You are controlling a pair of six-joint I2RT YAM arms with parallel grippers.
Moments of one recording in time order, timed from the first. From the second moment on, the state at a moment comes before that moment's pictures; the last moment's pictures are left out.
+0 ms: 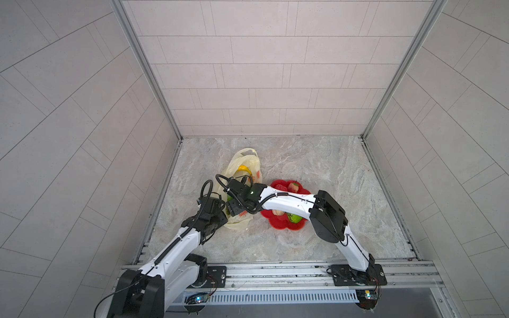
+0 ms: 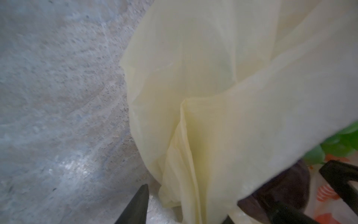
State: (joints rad) left arm -0.24 0.97 0.35 -0.42 -0.03 -0.82; right arm 1.04 2.23 1.85 -0.65 0.12 0.47
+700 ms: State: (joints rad) left arm -0.24 0.97 0.35 -0.42 -0.06 -0.84; right arm 1.04 2.38 1.98 -0.70 0.06 0.45
